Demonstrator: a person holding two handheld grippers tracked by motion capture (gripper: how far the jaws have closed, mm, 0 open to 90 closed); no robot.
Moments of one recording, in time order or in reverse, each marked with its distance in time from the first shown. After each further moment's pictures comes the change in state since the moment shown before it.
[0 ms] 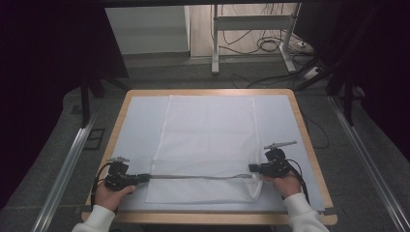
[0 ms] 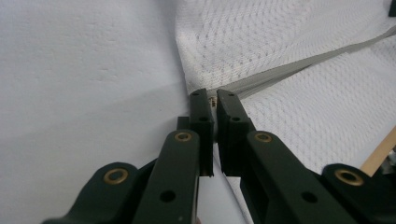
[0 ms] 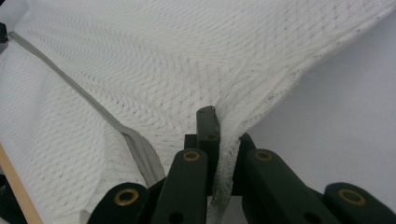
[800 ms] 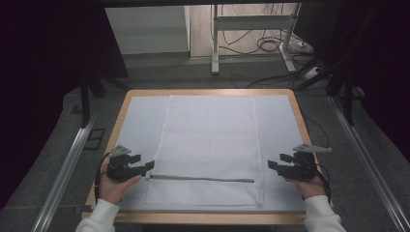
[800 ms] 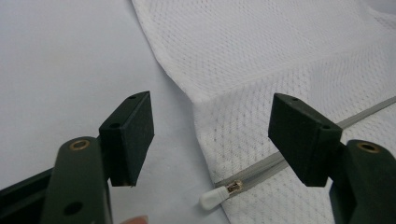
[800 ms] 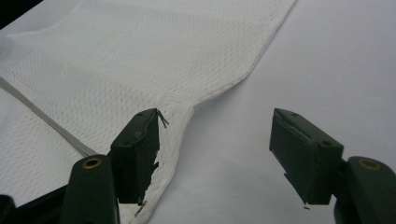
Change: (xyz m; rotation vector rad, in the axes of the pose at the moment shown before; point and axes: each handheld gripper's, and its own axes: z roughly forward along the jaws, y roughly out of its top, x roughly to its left) left arm -0.018 0.028 -0.007 -0.205 0.161 0.146; right arm -0.031 -0.022 -0.058 -0.252 -0.130 -0.063
